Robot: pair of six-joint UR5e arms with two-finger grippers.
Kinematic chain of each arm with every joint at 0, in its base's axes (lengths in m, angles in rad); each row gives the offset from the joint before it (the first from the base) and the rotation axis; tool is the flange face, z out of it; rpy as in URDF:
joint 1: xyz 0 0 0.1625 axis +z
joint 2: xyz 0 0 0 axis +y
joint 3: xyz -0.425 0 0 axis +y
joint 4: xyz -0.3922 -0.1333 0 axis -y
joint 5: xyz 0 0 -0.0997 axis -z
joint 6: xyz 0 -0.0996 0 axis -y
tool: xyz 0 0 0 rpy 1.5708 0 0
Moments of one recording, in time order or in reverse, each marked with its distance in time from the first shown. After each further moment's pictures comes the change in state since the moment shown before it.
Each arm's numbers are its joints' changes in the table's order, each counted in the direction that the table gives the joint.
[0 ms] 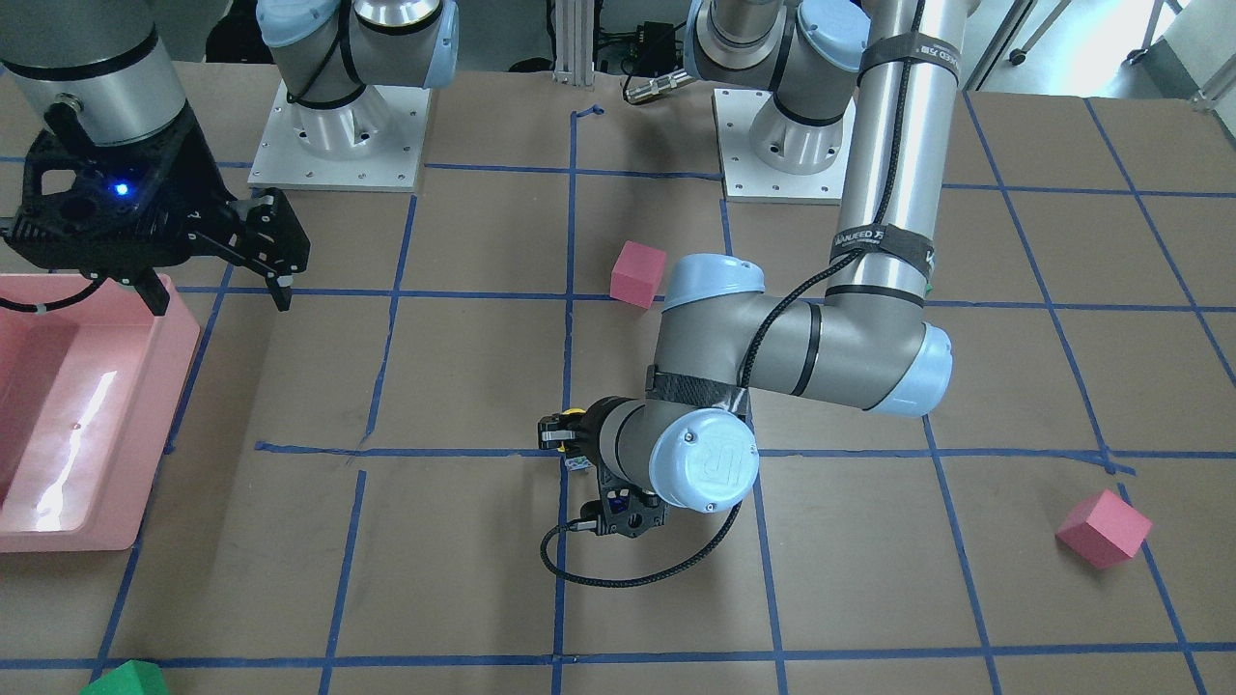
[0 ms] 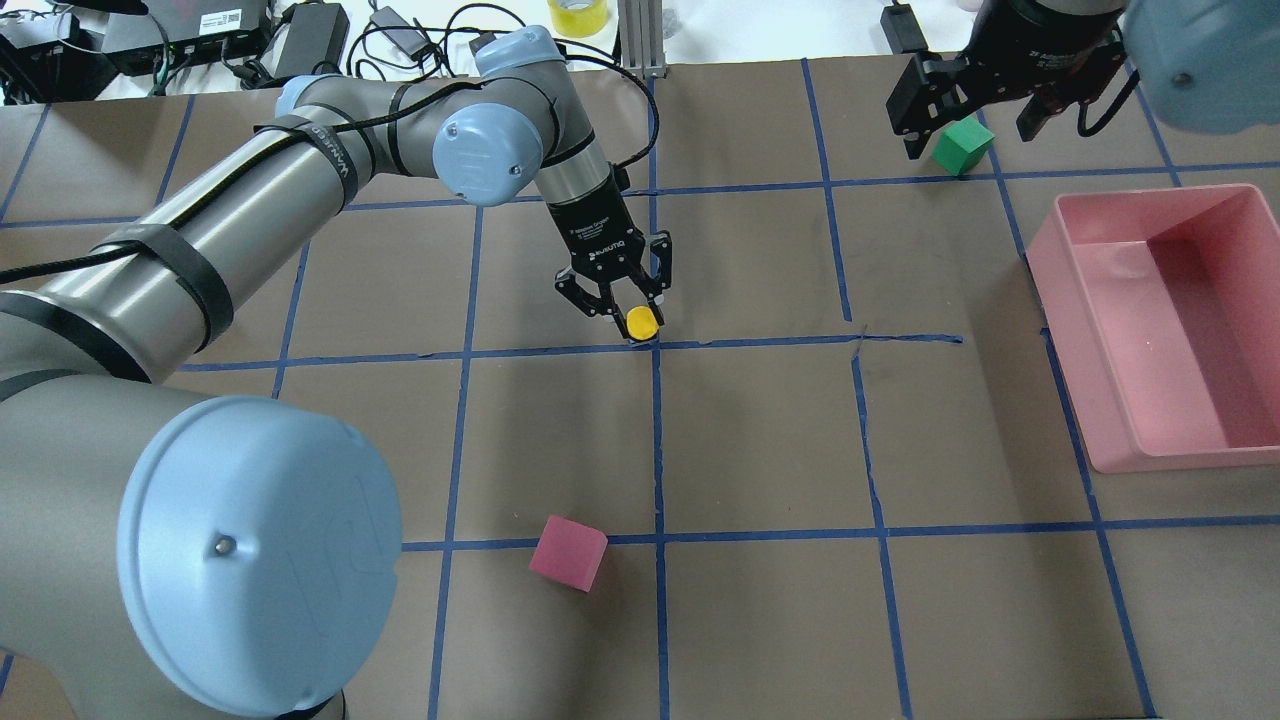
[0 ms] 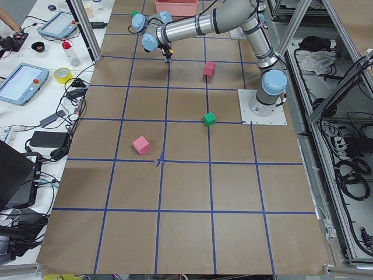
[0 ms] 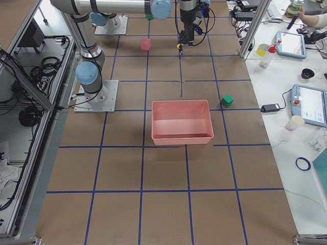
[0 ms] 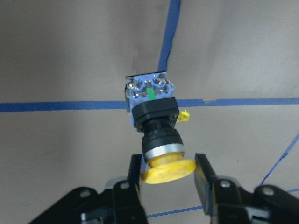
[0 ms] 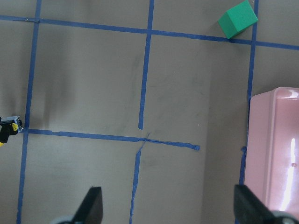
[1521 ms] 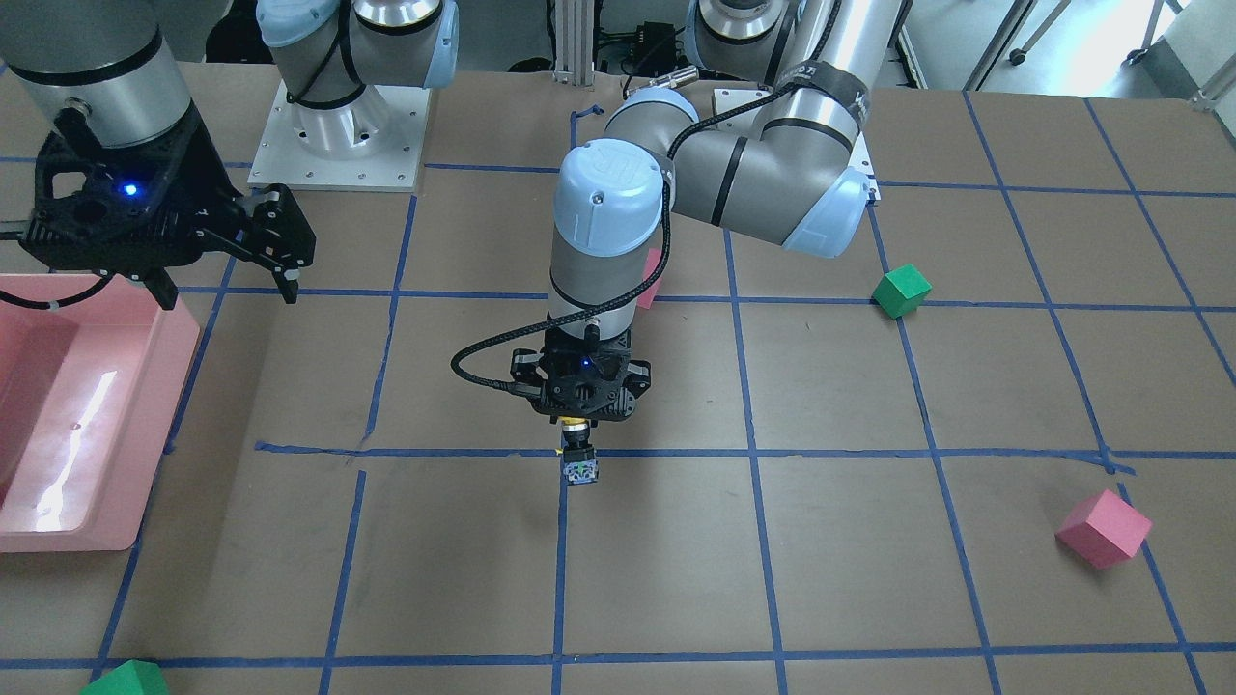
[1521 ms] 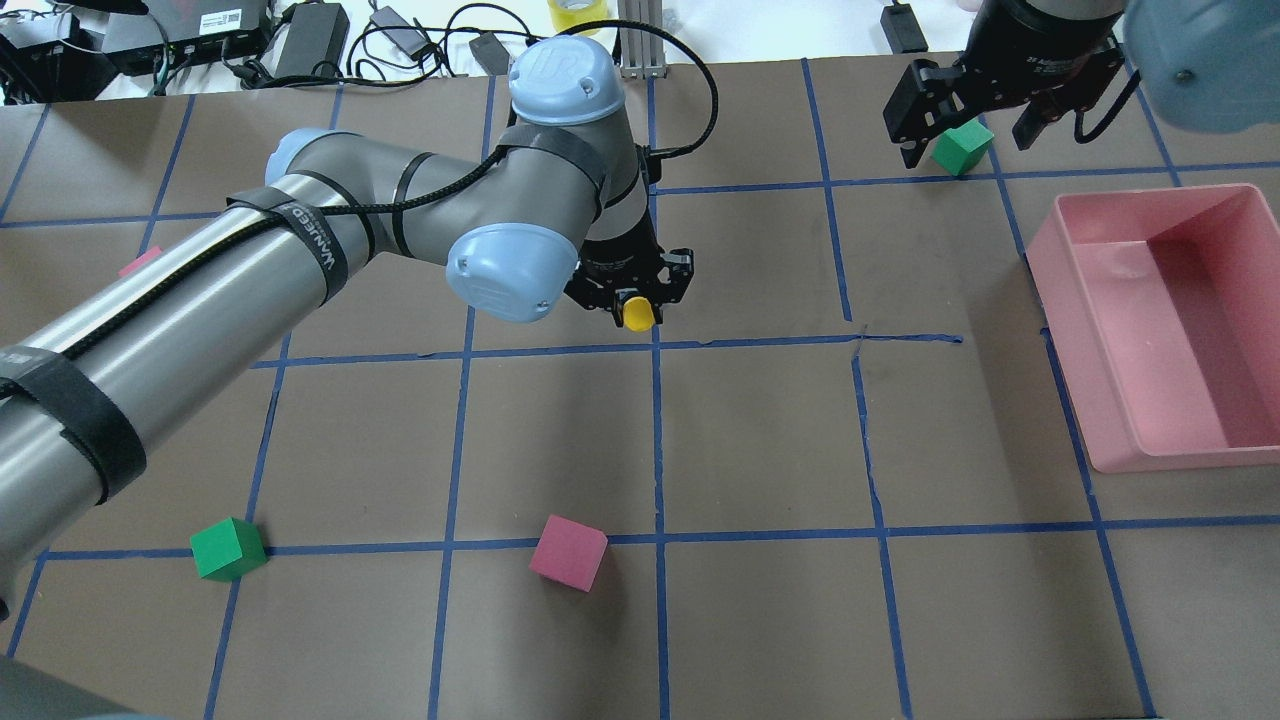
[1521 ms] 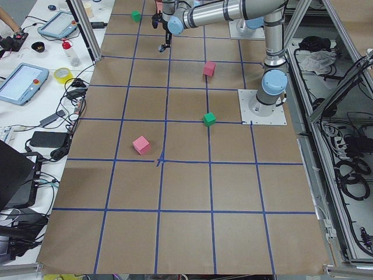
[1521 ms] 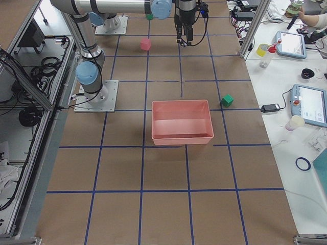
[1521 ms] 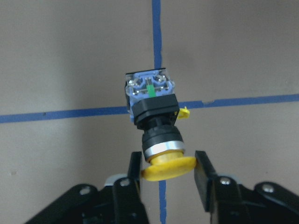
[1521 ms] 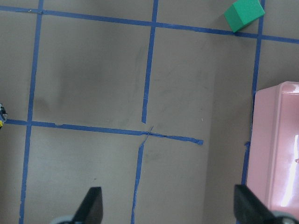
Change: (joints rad) left arm -0.112 -0.256 0.278 0.396 0.258 -0.025; right arm 0.003 0.001 0.001 0.026 0.005 -0.005
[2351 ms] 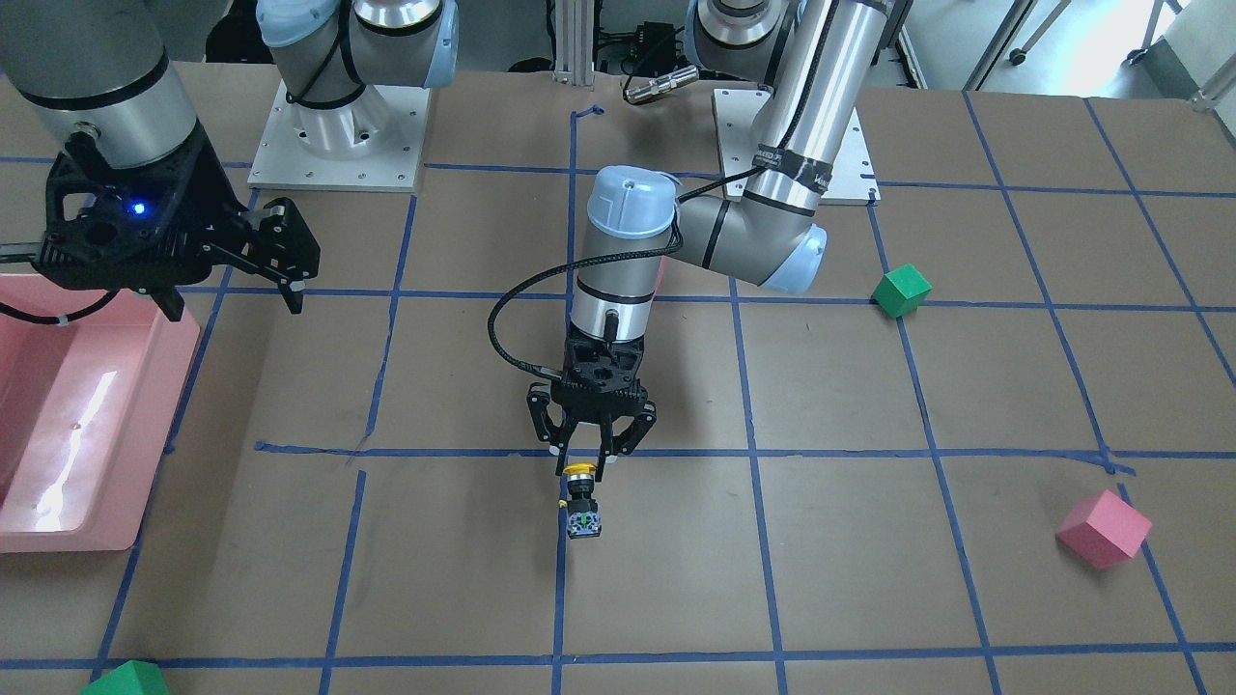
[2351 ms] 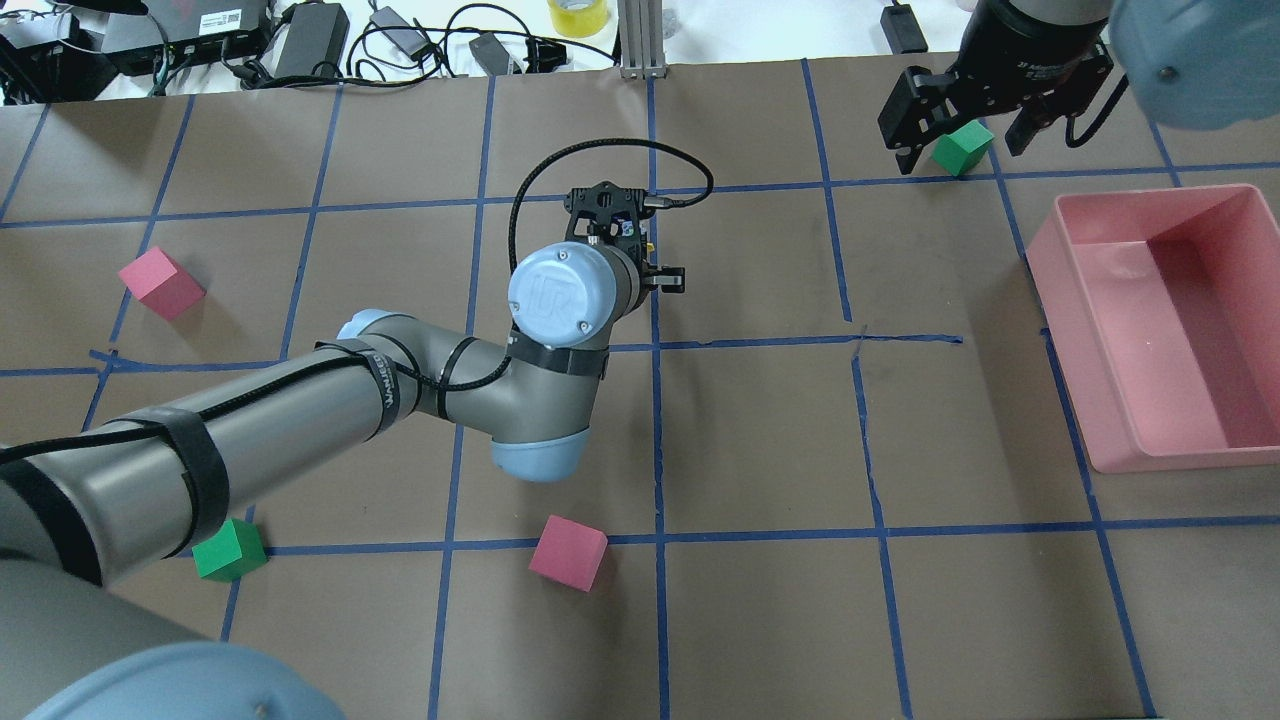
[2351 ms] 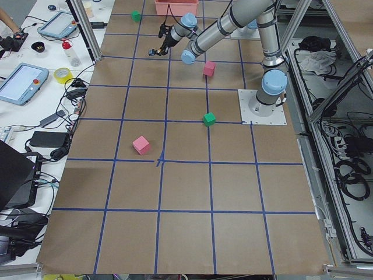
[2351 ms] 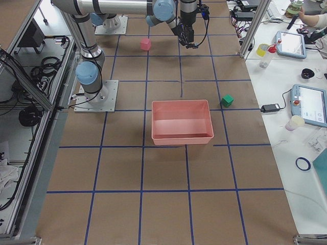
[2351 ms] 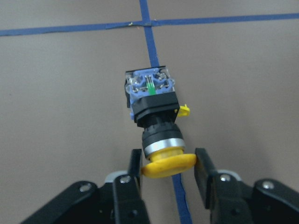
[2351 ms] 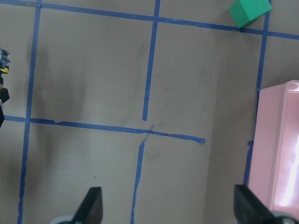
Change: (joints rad) left arm -0.047 0.050 0.299 0.964 0.225 0.042; right arm 0.000 -0.018 0.003 0.009 0.001 -0.009
